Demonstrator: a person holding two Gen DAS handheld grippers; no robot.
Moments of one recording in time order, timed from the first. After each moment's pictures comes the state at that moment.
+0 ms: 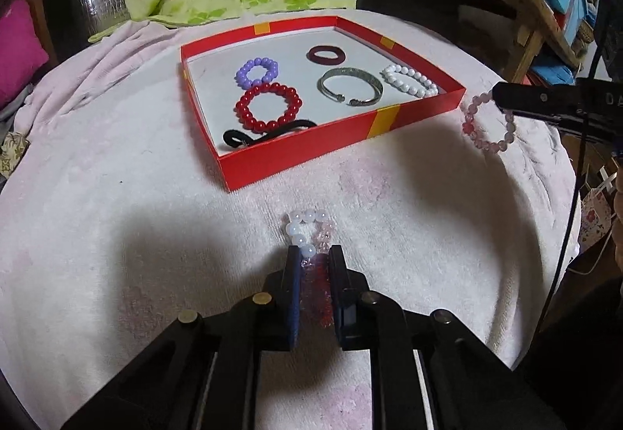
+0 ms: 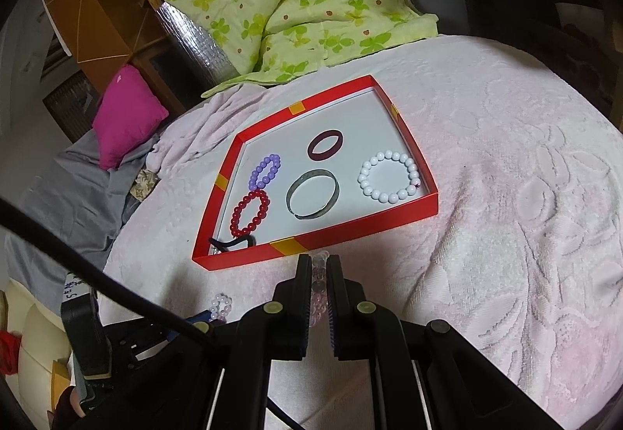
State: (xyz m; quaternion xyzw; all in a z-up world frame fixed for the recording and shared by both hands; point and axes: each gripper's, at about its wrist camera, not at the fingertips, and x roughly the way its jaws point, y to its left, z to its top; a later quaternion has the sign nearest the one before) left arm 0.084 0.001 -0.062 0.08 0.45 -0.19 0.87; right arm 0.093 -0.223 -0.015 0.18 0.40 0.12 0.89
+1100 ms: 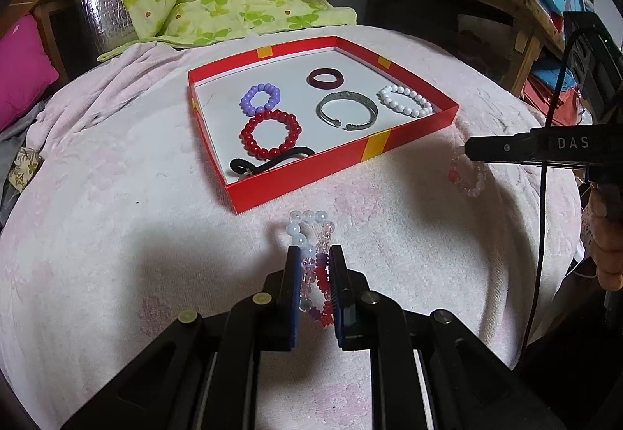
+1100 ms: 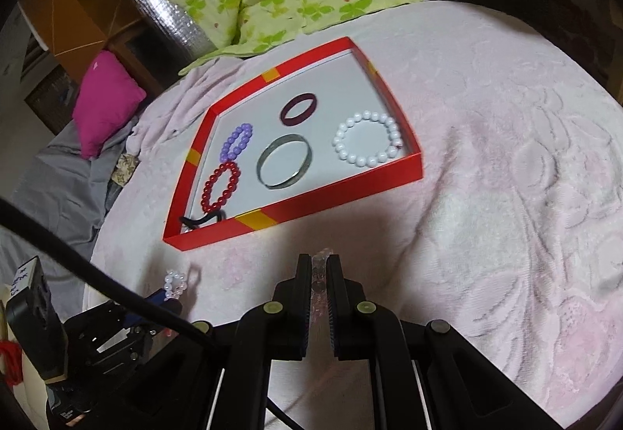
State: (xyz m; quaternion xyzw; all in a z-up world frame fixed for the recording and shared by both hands) left arm 0.081 -0.005 -0.045 0.09 0.43 -0.18 0.88; right arm 0.106 -0.226 -0.040 0.17 0.46 0.11 0.87
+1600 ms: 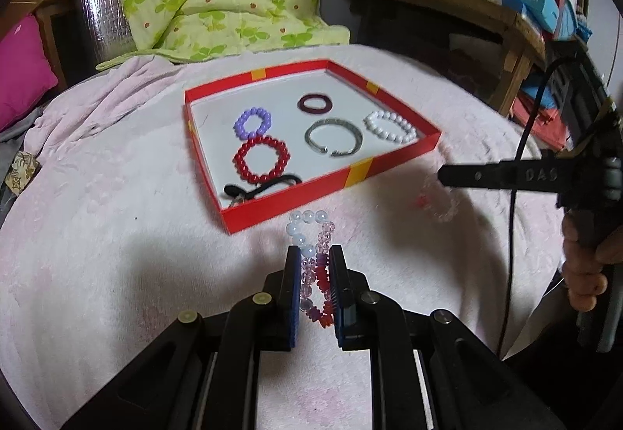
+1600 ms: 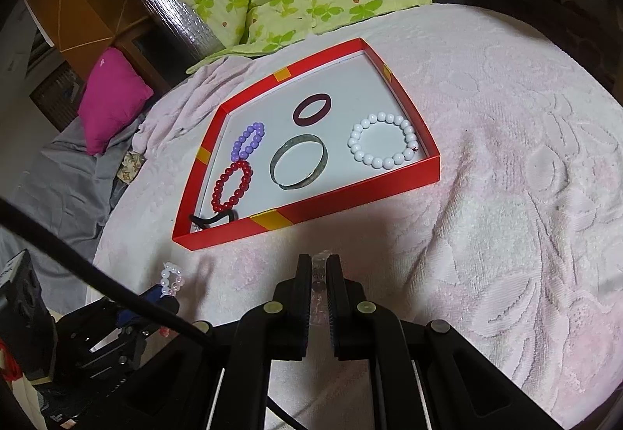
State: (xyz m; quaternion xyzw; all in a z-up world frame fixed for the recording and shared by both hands) left arm 0.075 -0.006 -0.023 0.06 0.40 -0.20 0.89; right arm 0.106 -0.220 -0.037 0.18 0.45 0.12 0.87
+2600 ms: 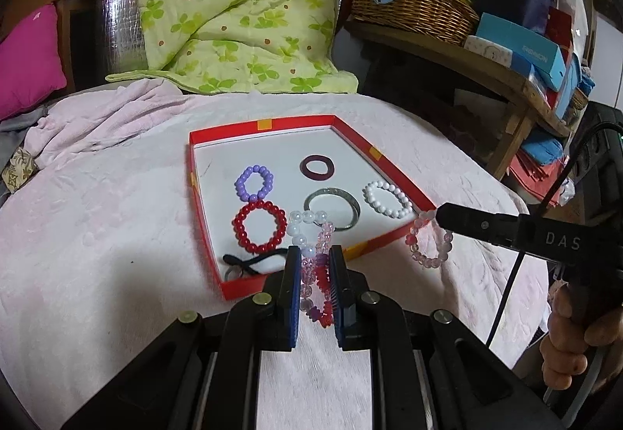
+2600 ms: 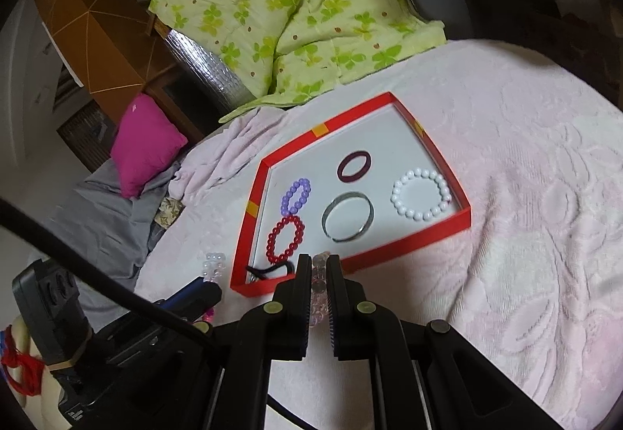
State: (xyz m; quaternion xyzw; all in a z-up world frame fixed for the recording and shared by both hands) left arm 0.106 -0.007 0.005 -0.01 0.36 -0.19 0.91; right arm 0.100 -0.211 0.001 0.22 0.37 0.14 0.89
